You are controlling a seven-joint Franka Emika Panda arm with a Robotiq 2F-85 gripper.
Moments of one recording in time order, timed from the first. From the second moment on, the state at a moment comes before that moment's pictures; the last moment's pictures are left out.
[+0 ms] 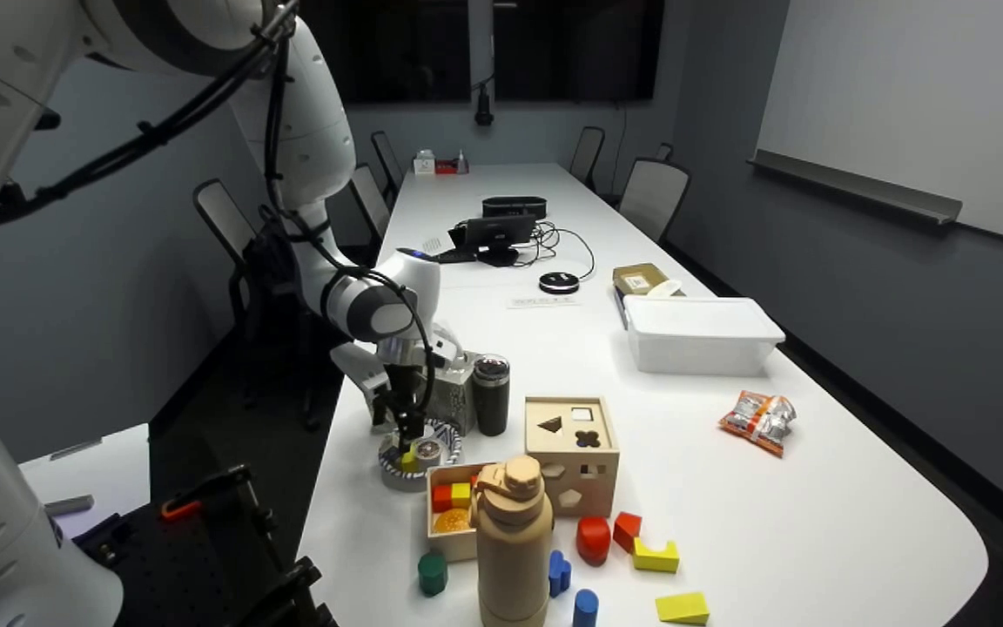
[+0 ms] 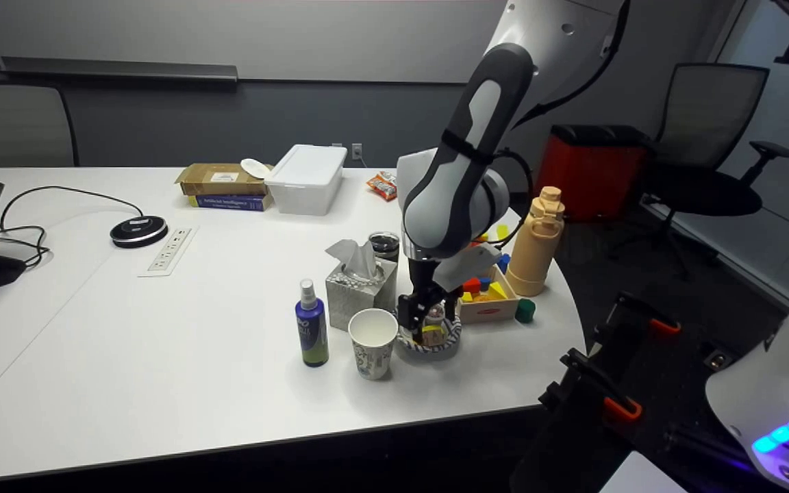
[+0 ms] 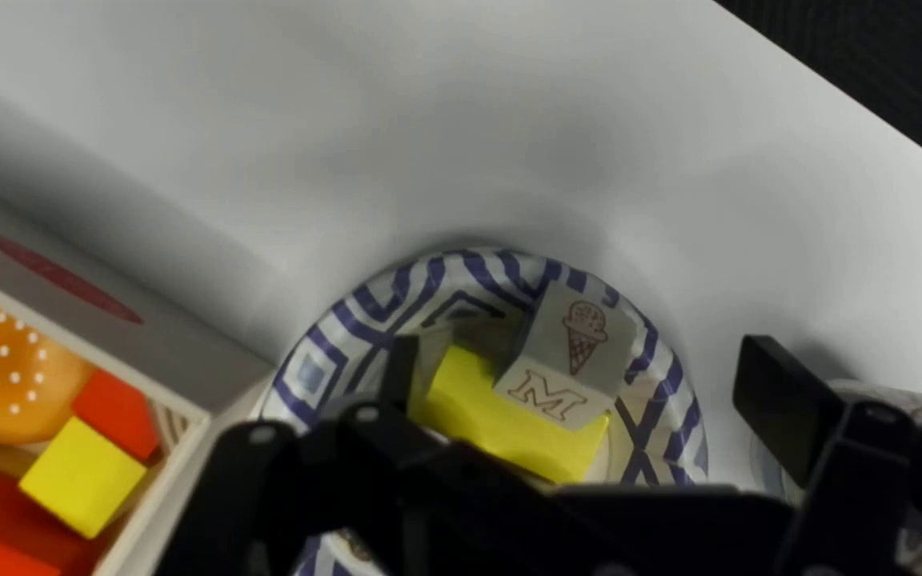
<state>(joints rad) 0.15 0.69 0.05 -2.22 0.12 2.69 0.12</state>
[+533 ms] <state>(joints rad) 0.20 0.72 0.02 -2.21 0.09 2.69 0.17</state>
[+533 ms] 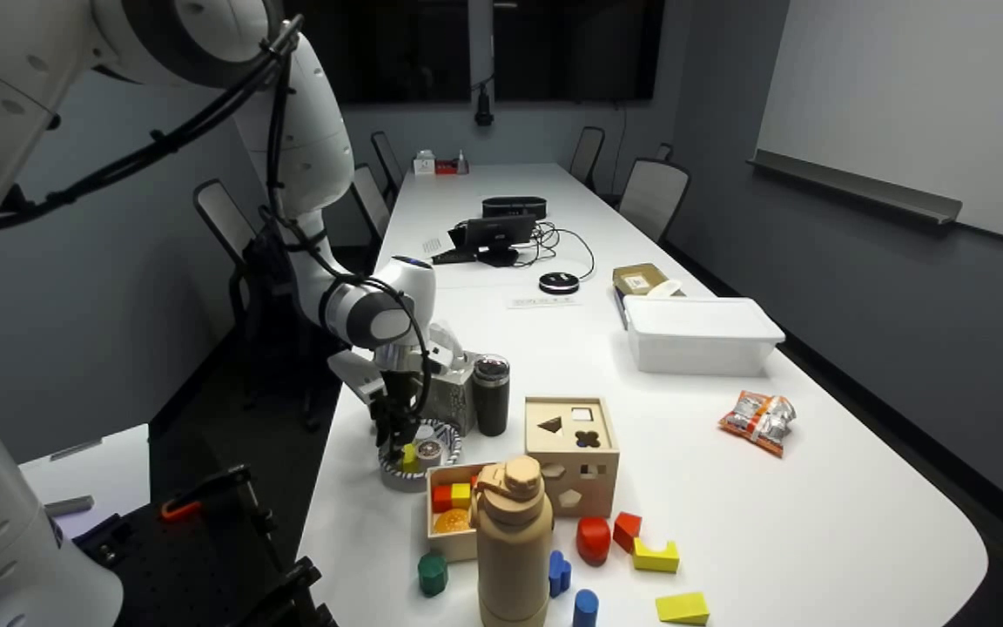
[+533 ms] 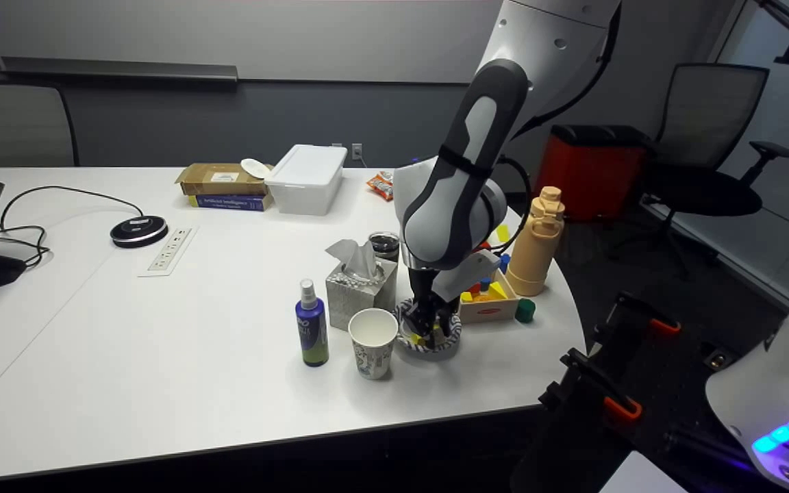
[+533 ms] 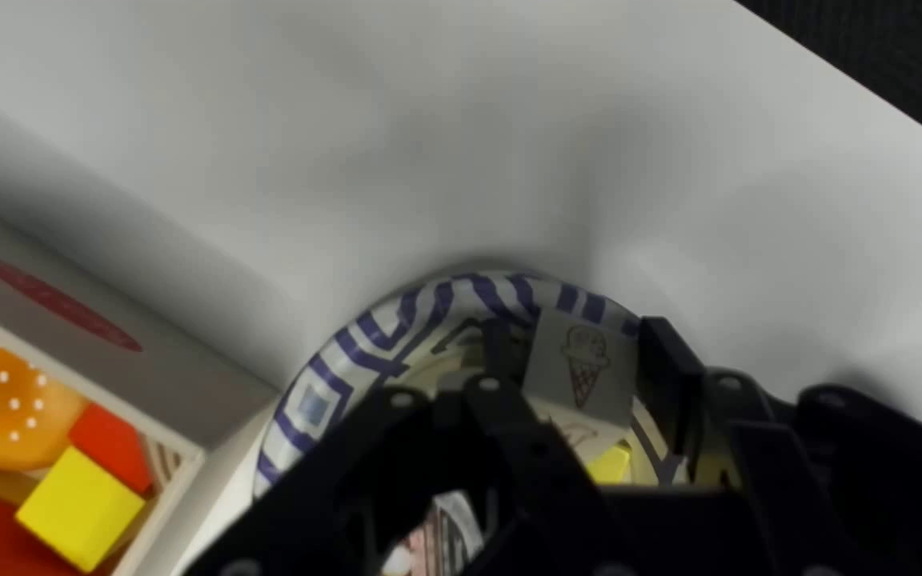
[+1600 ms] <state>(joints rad) 0.20 0.57 0.00 -2.22 0.08 2.52 0.20</state>
